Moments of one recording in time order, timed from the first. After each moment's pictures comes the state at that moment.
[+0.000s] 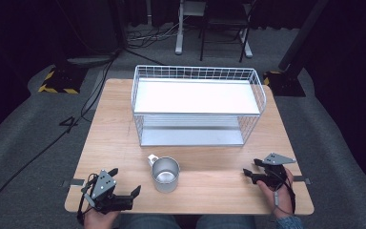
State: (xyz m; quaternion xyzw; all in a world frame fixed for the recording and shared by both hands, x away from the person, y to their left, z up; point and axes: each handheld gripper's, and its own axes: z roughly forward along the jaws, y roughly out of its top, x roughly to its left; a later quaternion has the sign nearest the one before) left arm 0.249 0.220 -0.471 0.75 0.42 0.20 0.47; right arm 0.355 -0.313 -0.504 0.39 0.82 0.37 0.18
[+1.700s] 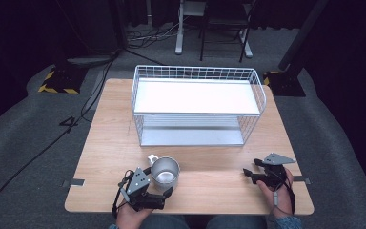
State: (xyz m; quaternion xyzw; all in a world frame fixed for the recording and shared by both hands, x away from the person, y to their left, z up) left arm 0.274 0.138 -0.490 0.76 0.37 0.15 0.51; right arm 0.354 -0.313 -0.504 0.39 0.82 0.37 0.18
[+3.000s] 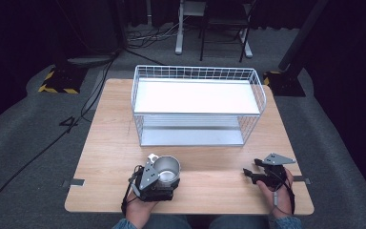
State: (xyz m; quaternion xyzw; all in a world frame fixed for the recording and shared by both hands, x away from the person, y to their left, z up) left arm 0.290 0.117 -0.490 0.76 0.36 0.19 0.51; right arm 0.354 -0.312 -0.504 0.40 0.82 0.37 0.19
